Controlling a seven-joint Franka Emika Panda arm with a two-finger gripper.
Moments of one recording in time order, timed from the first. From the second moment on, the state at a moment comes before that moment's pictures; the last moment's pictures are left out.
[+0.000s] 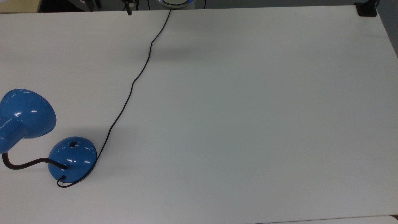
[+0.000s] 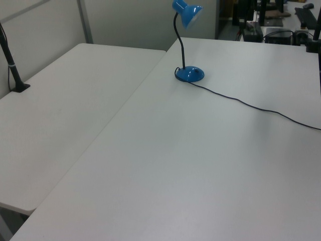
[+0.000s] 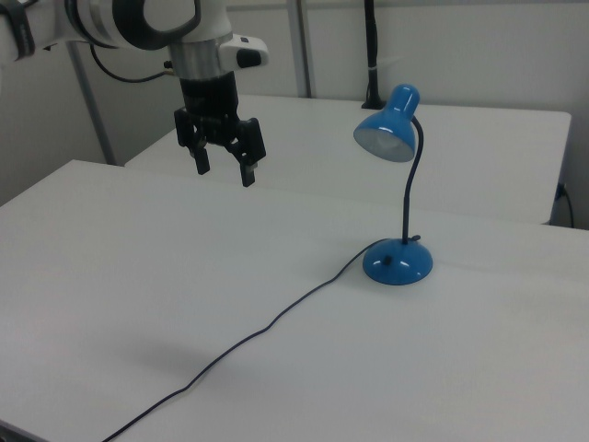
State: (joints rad) arm -0.26 0.08 0.09 -1.49 -0.01 1.54 -0.09
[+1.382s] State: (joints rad) arm -0.26 0.09 0.09 -1.49 -0.01 1.54 -0.19
